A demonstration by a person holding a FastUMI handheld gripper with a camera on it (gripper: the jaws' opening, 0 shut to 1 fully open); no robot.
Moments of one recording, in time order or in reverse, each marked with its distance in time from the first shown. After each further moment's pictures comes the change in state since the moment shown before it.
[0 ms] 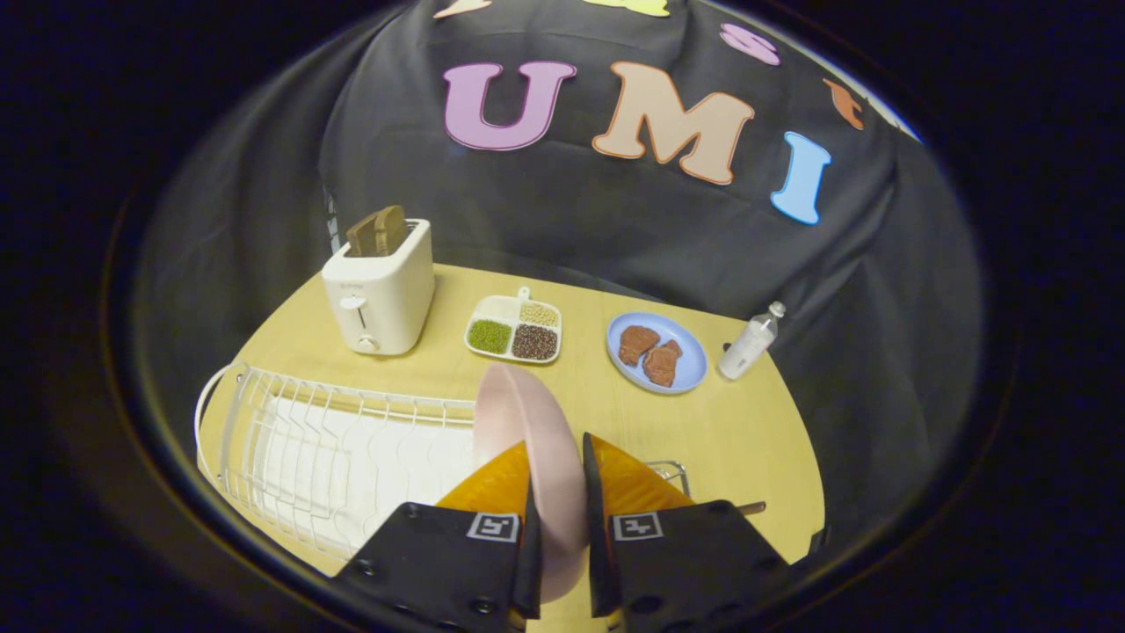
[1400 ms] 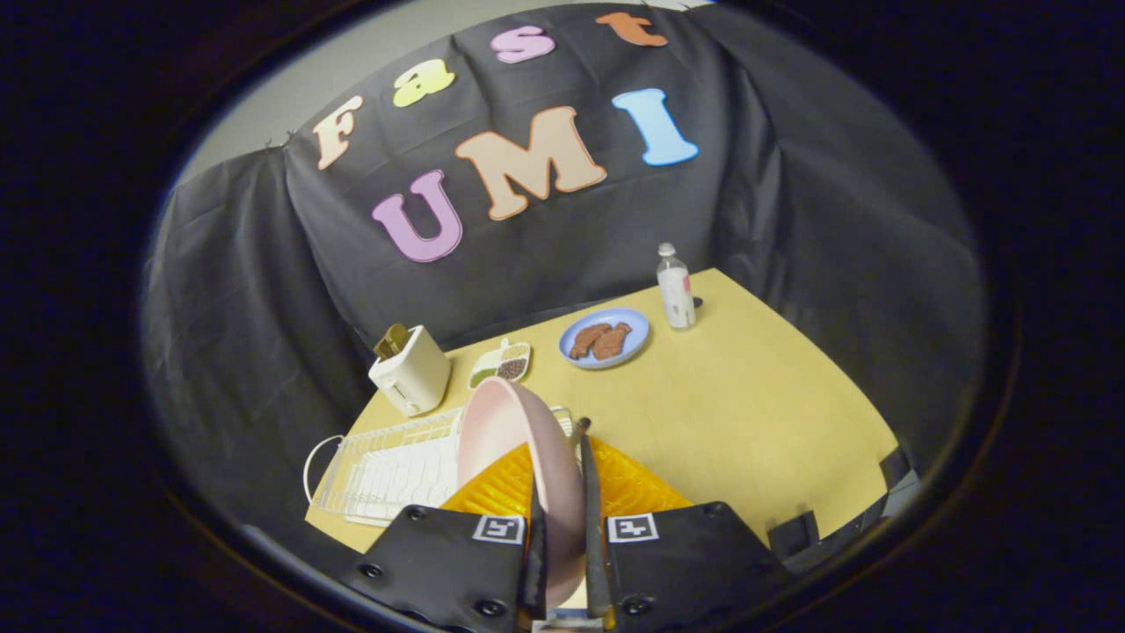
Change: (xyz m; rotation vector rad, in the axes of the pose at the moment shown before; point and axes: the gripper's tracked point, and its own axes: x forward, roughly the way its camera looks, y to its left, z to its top) arm -0.092 -0.204 -0.125 0.521 -0.155 0.288
